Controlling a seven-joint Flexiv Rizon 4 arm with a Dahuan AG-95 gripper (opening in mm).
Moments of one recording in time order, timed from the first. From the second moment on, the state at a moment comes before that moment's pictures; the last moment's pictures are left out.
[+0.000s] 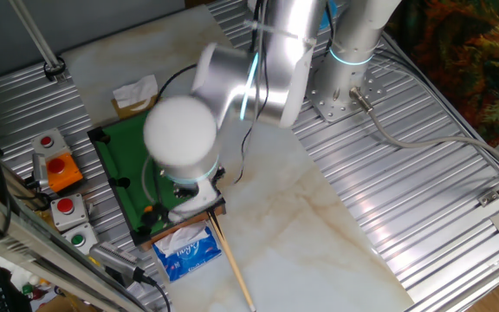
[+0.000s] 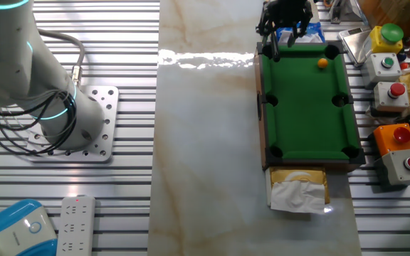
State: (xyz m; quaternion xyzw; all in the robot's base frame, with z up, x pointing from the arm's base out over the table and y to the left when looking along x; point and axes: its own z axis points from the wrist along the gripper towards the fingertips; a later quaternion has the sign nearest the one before) arm 0.548 0.175 0.116 0.70 -0.70 0.05 0.12
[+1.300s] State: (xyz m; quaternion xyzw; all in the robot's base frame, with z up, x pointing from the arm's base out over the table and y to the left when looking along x) arm 0.544 0.172 0.094 0.68 -0.71 0.07 0.13
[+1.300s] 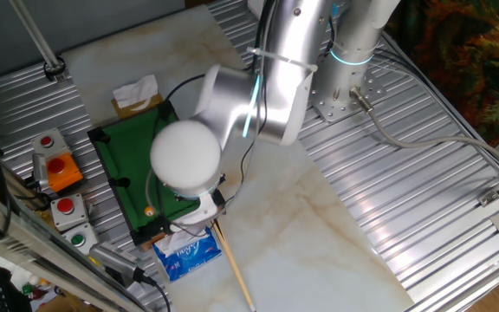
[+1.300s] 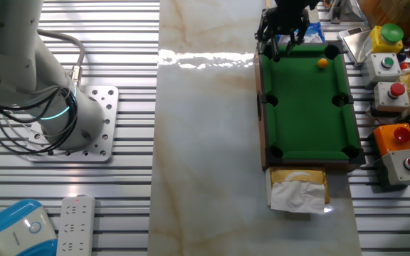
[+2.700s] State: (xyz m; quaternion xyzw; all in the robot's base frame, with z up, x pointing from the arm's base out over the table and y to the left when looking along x) arm 0.534 0.161 0.102 0.70 -0.71 0.08 0.11
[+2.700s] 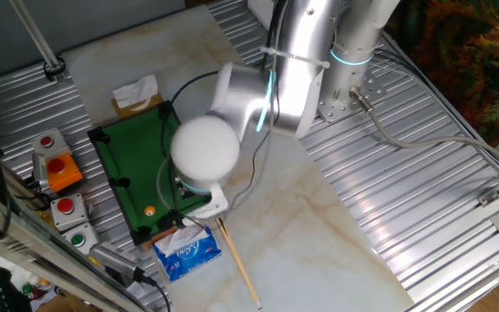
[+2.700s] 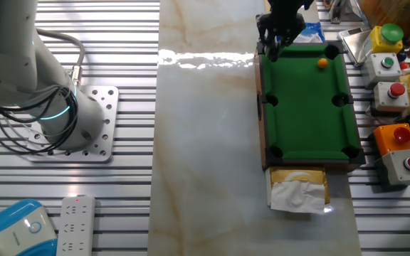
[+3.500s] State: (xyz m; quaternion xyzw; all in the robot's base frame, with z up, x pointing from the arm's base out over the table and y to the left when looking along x) arm 0.563 0.050 0.160 0.72 -0.69 0.05 0.08
